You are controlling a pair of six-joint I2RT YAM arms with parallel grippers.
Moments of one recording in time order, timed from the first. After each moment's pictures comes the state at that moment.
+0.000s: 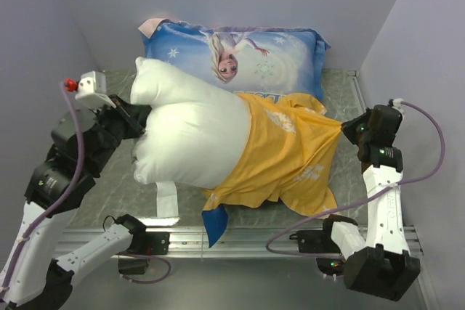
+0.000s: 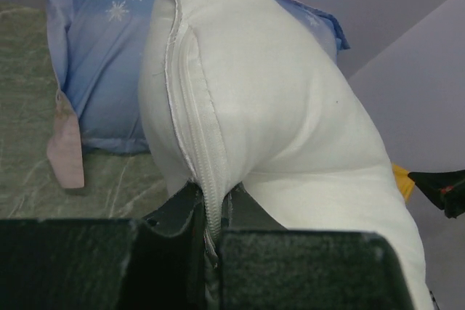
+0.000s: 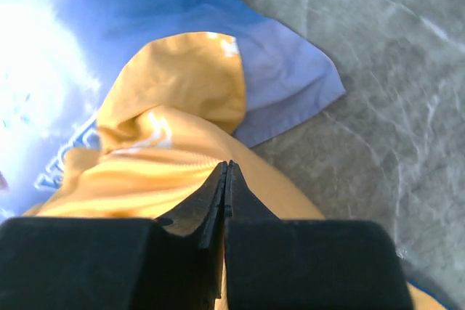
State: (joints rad) left arm -0.52 0.82 1.48 -0.77 -0.26 -0.52; right arm -0.33 0.94 0.89 -0.51 -0.10 0.69
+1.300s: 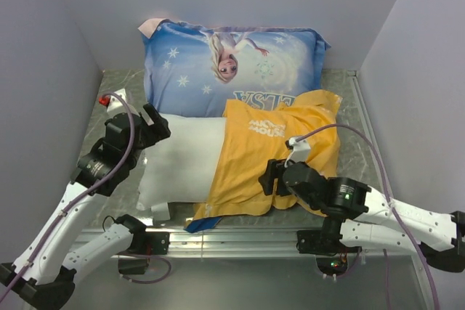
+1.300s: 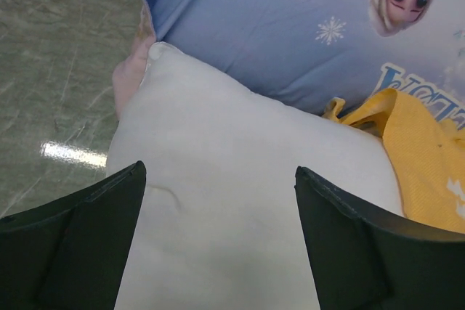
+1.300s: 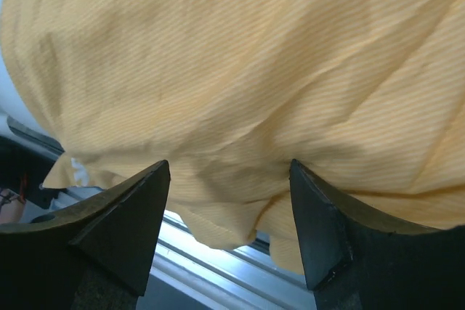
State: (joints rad) left arm -0.49 0.82 1.04 -0.68 -0.47 -0.63; right arm 1.14 0.74 0.78 -0.70 0.49 0.76
